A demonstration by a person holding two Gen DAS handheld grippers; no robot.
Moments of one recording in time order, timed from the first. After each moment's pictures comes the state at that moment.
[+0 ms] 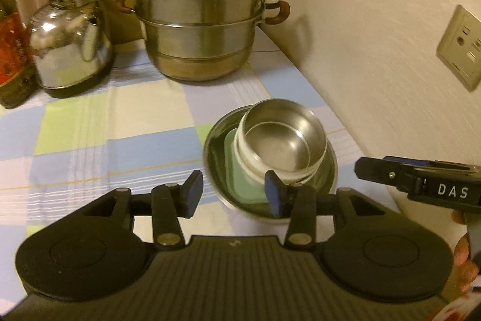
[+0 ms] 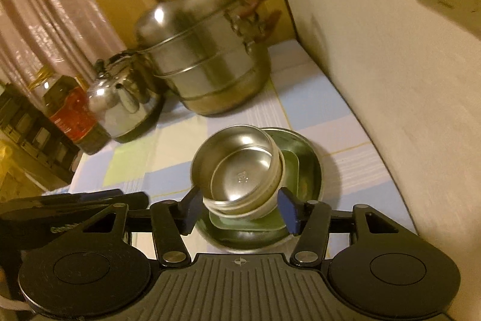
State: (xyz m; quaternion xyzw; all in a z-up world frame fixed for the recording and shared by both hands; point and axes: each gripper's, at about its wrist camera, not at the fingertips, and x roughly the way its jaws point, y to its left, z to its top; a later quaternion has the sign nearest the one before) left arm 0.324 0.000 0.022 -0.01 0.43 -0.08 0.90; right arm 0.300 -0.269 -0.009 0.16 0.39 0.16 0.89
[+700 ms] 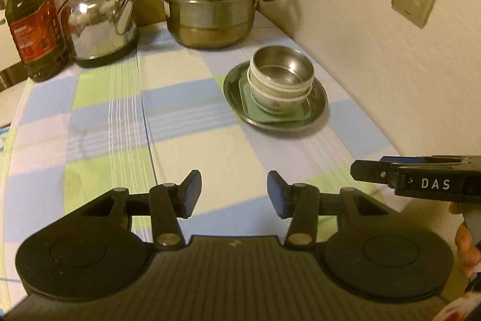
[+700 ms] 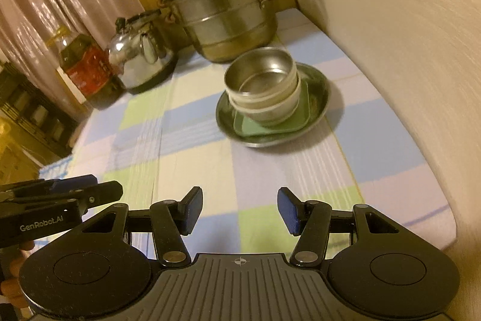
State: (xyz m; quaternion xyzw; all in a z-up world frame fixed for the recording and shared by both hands) left arm 0.175 0.044 0.031 0.00 0.44 -0.09 0.90; right arm 0.165 -0.215 -0.005 0.15 0.43 0.13 0.88
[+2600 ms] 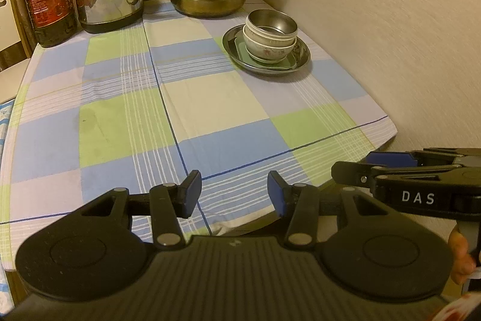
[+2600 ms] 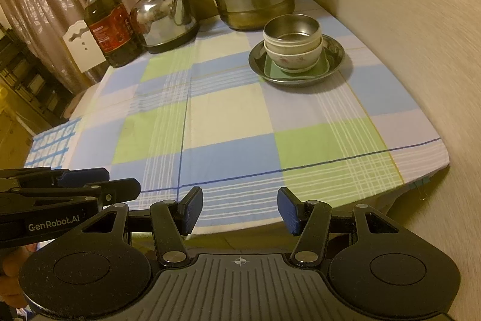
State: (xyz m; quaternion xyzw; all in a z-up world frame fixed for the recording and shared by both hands) left arm 0.064 0.082 0.027 0.00 0.45 -0.11 0.88; right arm 0.047 -0.146 0.000 0.10 0.44 0.13 0.88
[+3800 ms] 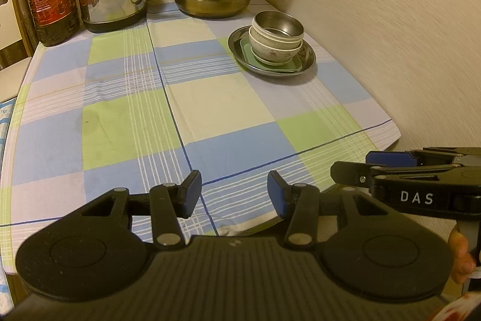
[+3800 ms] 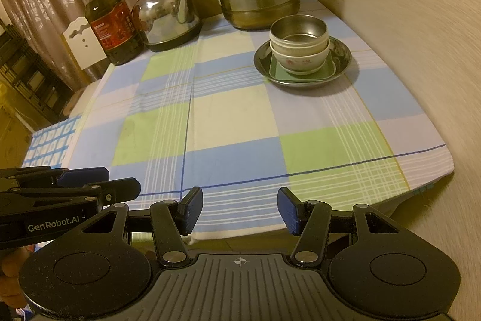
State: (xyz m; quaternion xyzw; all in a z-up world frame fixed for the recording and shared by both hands) left arm 0.070 0.089 0.027 -0.01 0.45 -0.11 0.88; right arm 0.054 -0.138 -0.001 0.10 0.44 0.13 0.88
